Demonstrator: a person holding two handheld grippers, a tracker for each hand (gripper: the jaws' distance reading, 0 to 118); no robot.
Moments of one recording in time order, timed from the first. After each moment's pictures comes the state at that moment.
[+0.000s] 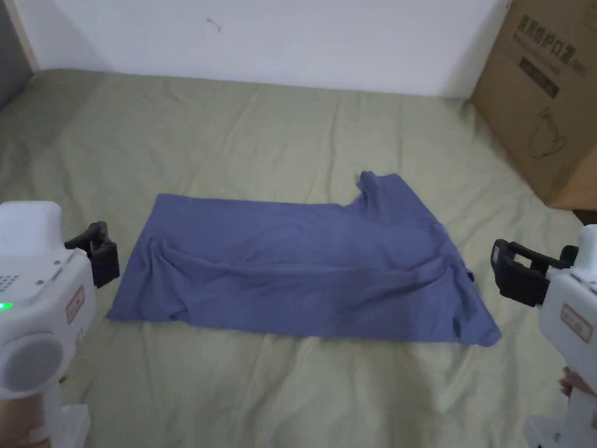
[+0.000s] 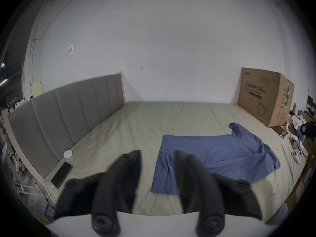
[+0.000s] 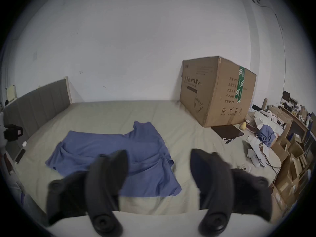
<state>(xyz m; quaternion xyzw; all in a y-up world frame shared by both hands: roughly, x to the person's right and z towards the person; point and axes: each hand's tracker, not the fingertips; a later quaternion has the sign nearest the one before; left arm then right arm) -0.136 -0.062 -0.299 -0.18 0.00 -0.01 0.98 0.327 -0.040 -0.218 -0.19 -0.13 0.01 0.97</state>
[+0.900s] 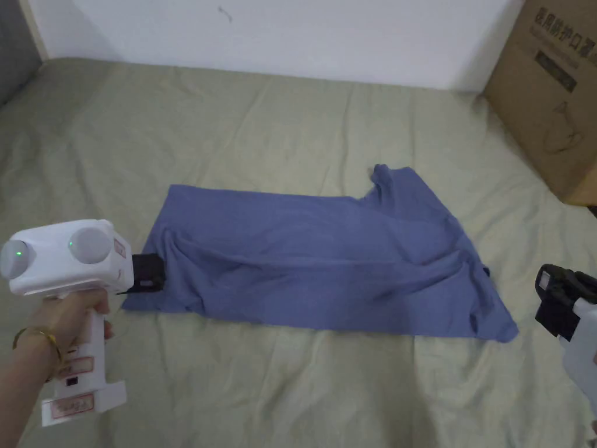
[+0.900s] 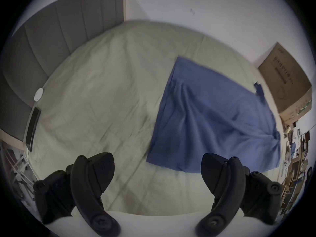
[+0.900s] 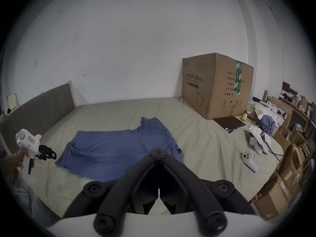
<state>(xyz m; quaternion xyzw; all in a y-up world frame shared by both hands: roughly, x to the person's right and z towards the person) -0.169 -0.171 -0.453 -0.55 0.02 0.08 0.83 0.302 -0.052 -0.205 -0.21 -0.13 -0.02 0.97</state>
